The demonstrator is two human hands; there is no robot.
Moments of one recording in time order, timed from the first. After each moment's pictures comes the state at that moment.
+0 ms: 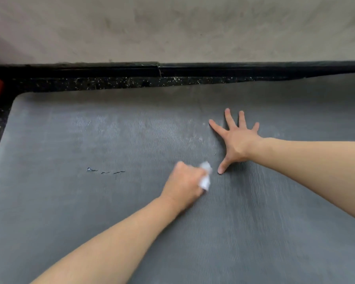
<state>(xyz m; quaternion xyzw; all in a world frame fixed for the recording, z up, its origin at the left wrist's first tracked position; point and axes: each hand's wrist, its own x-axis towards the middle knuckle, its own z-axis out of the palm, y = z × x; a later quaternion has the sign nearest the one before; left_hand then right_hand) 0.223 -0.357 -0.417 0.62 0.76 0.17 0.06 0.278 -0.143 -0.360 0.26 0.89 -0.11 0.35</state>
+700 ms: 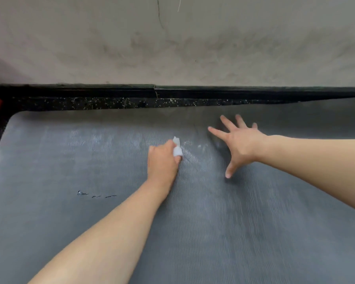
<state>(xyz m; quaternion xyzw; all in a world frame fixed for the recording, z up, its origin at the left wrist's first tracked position) 0.128 -0.292 -0.410 0.34 0.92 0.20 0.05 0.258 -0.088 -0.336 0.21 0.91 -0.08 0.35</state>
